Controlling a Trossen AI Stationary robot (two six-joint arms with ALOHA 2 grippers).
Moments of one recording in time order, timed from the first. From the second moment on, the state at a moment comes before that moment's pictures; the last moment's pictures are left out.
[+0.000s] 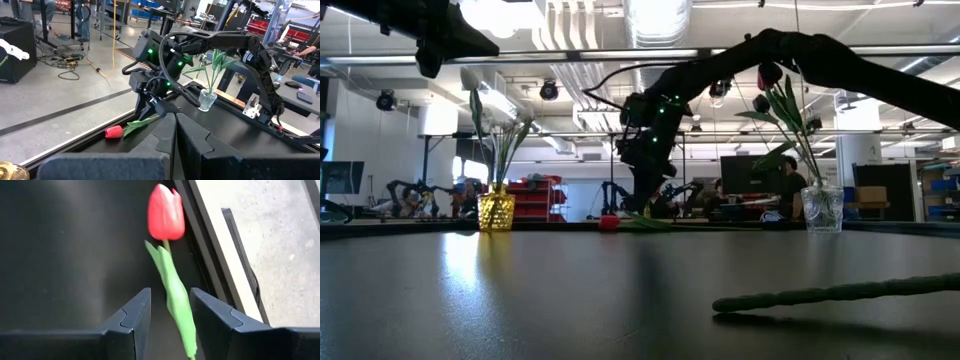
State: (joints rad) left arm 0.36 0.41 0.61 -0.33 -0.23 -0.28; right arm -0.60 2.50 2.35 -1.01 -0.08 -0.25
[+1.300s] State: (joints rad) left arm 0.36 0.42 0.61 -0.33 -0.22 -0.28; right arm -0.62 2.57 2.35 -1.02 -0.11 -0.25
